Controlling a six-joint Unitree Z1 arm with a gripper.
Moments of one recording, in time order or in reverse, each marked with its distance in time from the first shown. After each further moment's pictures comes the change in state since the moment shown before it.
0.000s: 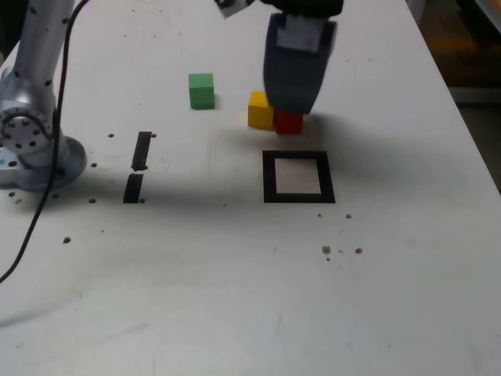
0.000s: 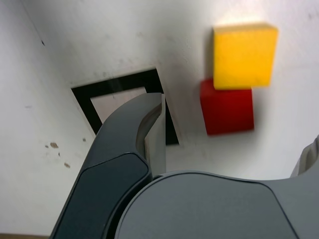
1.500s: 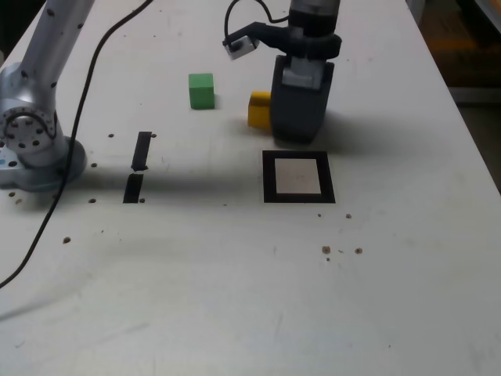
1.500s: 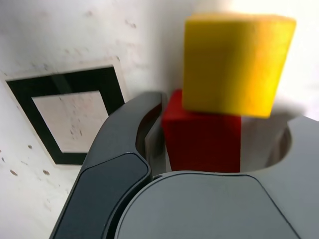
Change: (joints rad) arm 0.058 0.121 0.069 -0.188 -0.041 -0.028
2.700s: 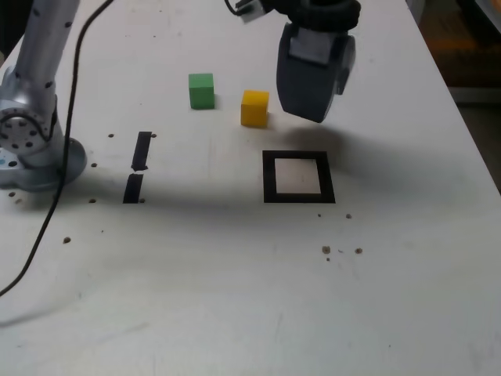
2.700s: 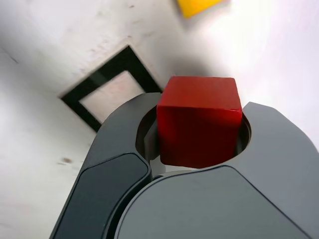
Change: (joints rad) arm -0.144 -0.110 -0.109 0.138 0.101 0.287
